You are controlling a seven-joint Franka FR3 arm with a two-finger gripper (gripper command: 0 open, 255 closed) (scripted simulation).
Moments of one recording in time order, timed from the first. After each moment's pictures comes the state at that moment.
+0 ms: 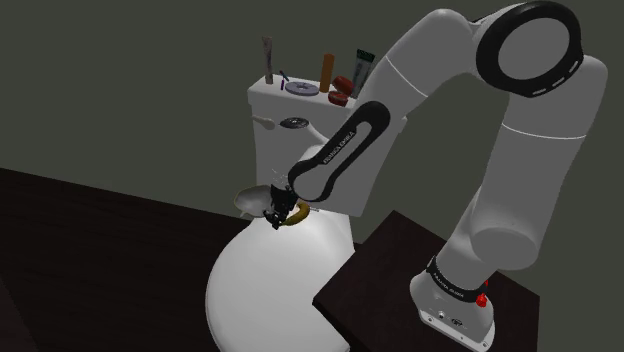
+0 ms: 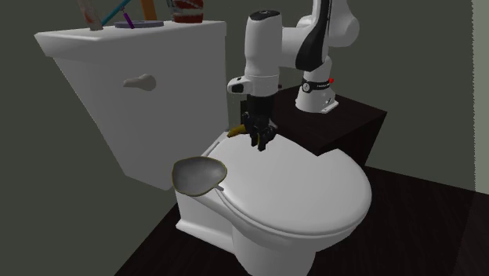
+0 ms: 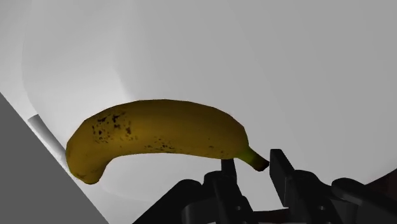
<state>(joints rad) 0.11 0.22 0.23 -2.44 -0.06 2.69 0.30</state>
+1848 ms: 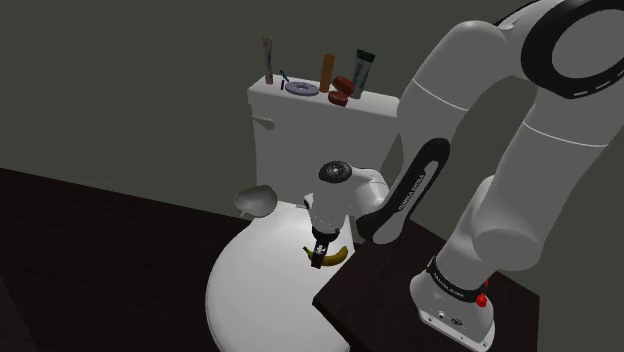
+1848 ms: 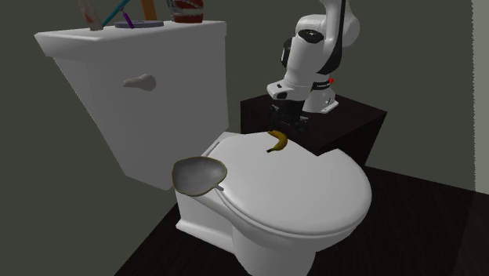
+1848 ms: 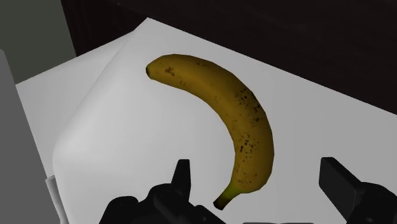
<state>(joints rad) 0.15 0.08 0.23 -2.83 -0.52 2.83 0.47</state>
